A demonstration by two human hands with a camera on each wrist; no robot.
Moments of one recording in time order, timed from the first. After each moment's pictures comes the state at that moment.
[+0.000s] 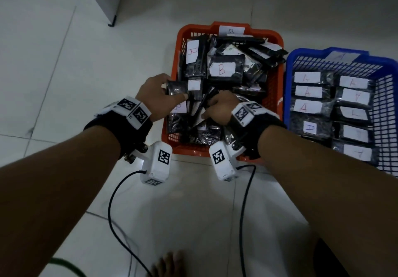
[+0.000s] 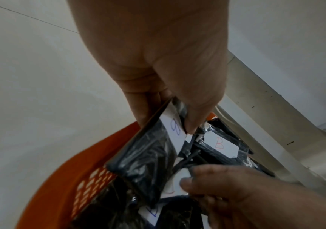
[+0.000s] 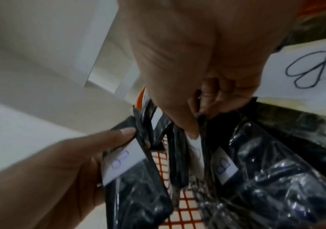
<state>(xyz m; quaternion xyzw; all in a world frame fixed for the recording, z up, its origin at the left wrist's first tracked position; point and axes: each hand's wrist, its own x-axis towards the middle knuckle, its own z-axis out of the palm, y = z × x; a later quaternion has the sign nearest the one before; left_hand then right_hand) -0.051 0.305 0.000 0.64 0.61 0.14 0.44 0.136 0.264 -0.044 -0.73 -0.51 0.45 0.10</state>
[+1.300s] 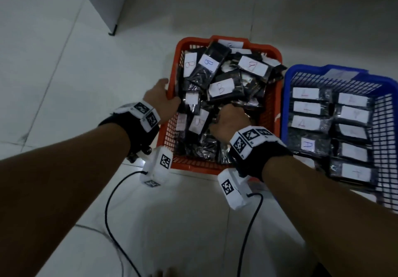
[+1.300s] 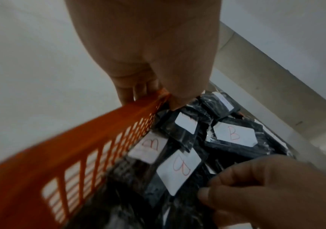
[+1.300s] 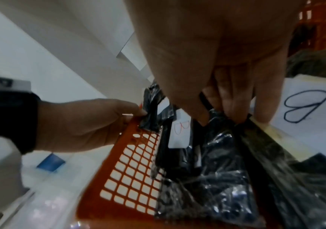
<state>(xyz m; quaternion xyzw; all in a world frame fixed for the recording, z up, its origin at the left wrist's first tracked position) -0.030 0.330 -0.022 0.64 0.67 0.06 0.37 0.142 0.249 -0.017 -0.77 -0.53 0.35 0.05</state>
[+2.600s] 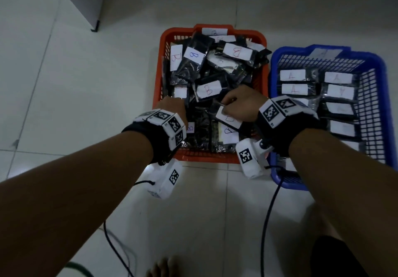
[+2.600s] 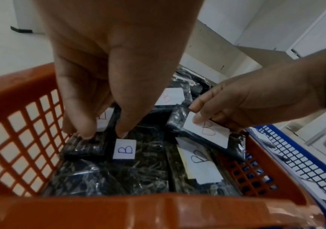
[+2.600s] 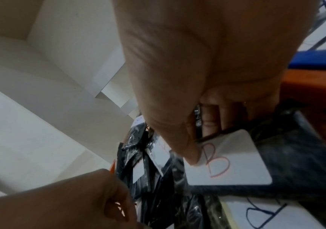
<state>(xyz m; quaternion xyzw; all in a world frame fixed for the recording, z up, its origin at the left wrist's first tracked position) 0.016 0.286 -0.011 0.76 0.59 -0.20 0.20 0.197 0.251 0.007 -0.72 -0.54 0.44 0.01</state>
